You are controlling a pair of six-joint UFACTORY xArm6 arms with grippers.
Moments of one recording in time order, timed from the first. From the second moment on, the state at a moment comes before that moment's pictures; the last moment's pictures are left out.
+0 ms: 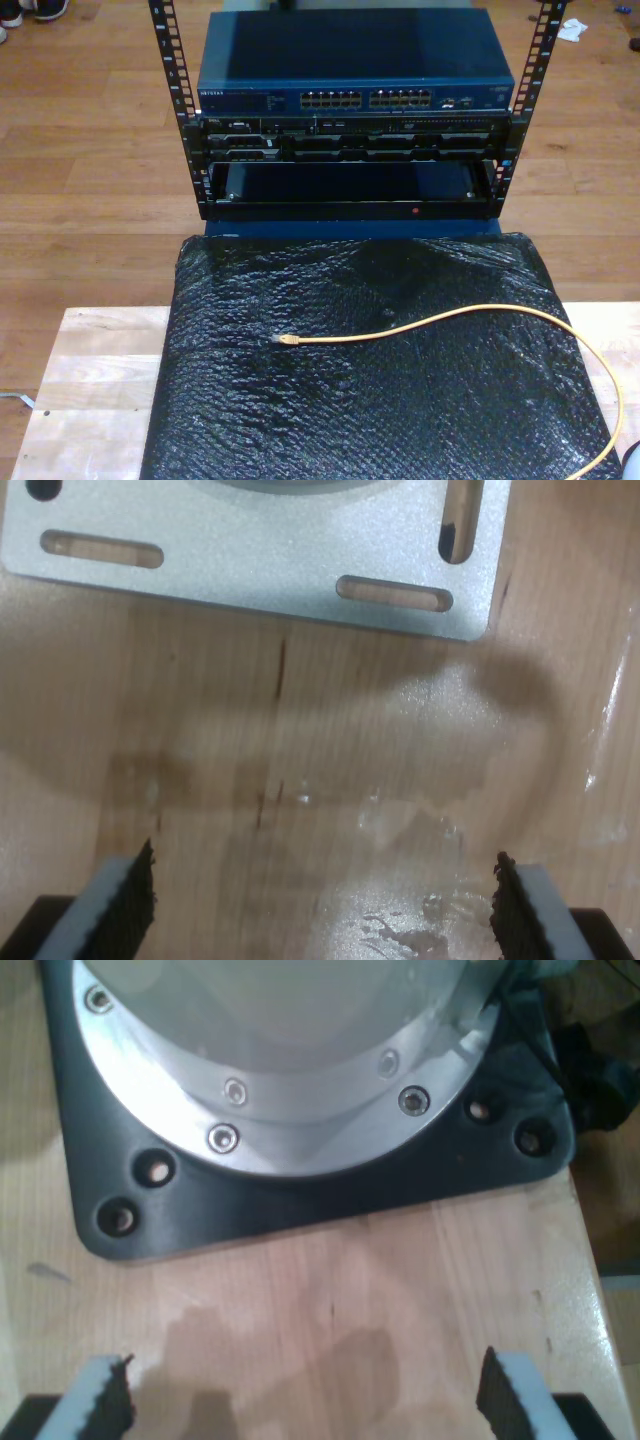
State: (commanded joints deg) left arm 80.9 -28.5 -6.4 0.0 61.7 -177.7; right arm -84.1 -36.8 -1.2 1.2 51.7 -182.1
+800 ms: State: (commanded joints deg) left arm 80.9 -28.9 -8.9 0.4 65.8 -178.2; right arm -84.1 -39.1 -3.5 1.4 54.4 -181.5
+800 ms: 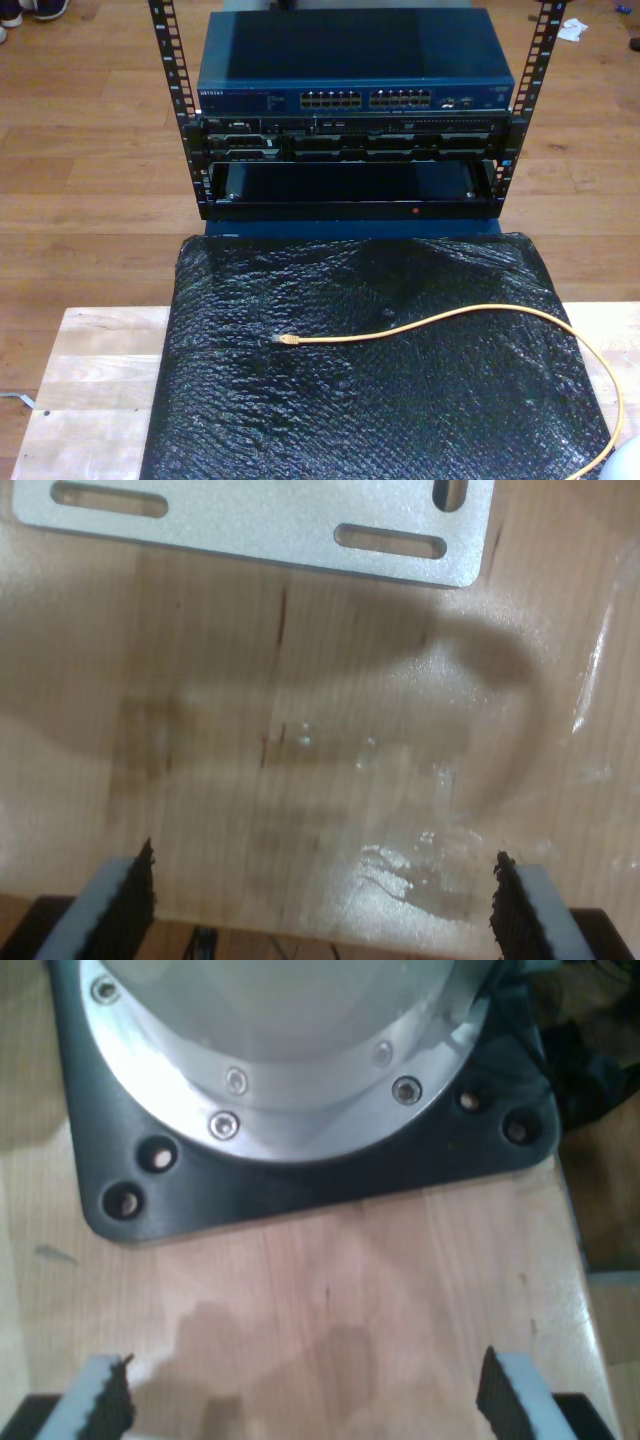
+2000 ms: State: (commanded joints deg) left arm 67.6 -30.4 -27.8 -1.5 87.3 -194.2; right arm -73.5 -29.3 -35.8 7.8 78.4 -153.1
